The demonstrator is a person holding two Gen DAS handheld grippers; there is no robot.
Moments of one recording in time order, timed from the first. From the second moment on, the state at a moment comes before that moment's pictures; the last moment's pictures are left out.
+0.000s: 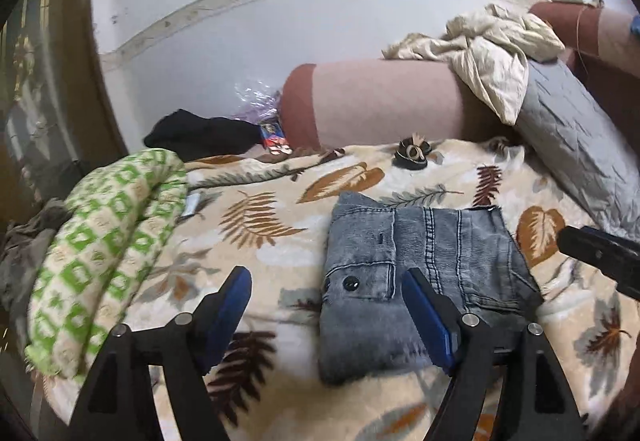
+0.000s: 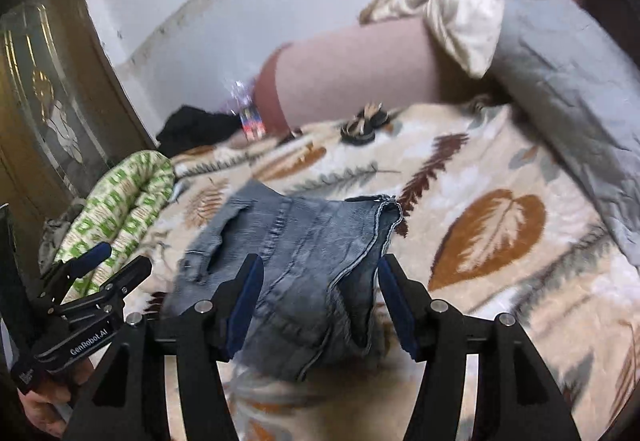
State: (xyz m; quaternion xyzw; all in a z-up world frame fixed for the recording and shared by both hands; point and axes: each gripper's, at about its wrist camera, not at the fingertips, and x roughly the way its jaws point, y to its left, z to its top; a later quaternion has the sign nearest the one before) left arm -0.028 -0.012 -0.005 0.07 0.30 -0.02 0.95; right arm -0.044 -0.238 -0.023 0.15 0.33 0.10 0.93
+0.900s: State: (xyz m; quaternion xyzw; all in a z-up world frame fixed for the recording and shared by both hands) left arm -0.148 0.024 0.098 0.07 0.18 0.08 0.98; right arm -0.184 -0.171 0.089 0.07 0.17 0.13 0.97
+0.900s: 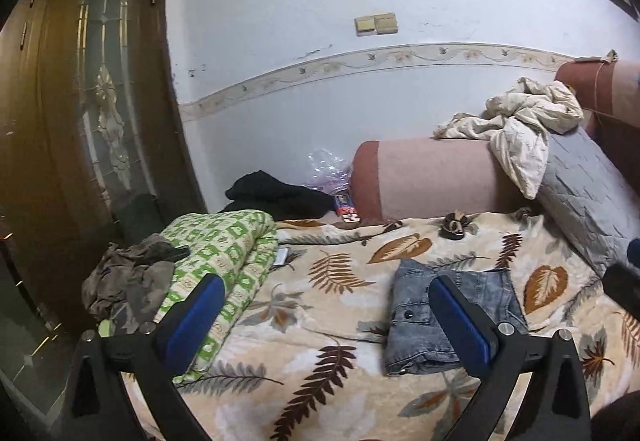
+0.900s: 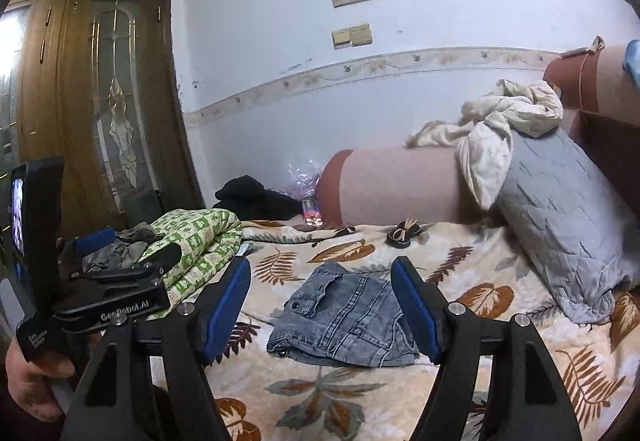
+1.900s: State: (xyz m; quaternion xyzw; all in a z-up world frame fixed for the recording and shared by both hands) left arm -0.155 0.050 0.101 0.04 0.19 0.09 0.98; right arm -0.182 -0.146 0.078 0.04 0.19 0.14 0.97
